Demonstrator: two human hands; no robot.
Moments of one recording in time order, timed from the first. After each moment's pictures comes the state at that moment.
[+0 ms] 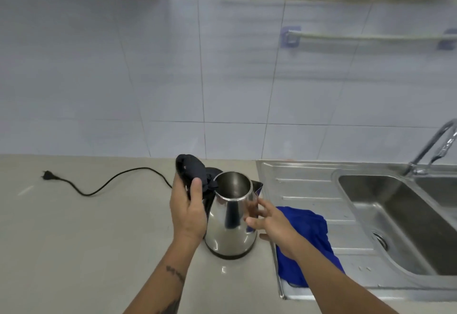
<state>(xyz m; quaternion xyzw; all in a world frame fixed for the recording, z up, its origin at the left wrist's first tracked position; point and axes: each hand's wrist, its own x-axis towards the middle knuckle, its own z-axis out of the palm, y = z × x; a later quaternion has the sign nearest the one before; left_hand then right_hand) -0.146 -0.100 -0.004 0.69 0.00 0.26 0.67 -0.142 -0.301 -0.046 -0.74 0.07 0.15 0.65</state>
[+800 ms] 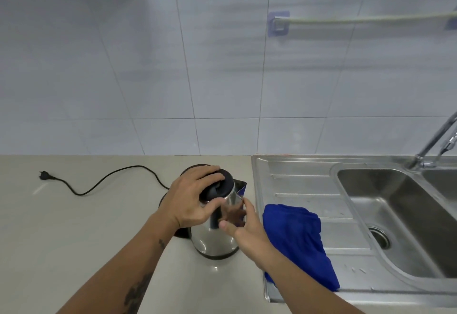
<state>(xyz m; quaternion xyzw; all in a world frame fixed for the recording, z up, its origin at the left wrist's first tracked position) -0.097 -0.106 0.004 0.92 -0.26 0.17 0.21 -0.141 -0.287 -0.064 -0.74 0.05 0.11 0.66</state>
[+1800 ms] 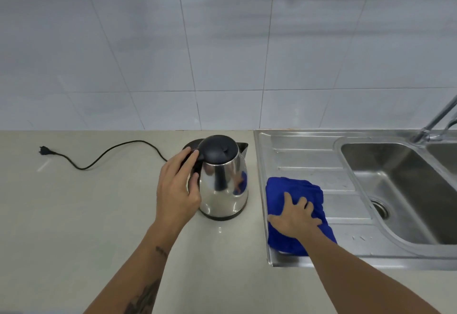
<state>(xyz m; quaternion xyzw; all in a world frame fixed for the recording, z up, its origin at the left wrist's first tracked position) -0.138 -0.099 -0.048 0.89 -0.08 0.32 0.30 -0.137 -0.365 -0.114 -0.94 0.19 0.21 0.17</state>
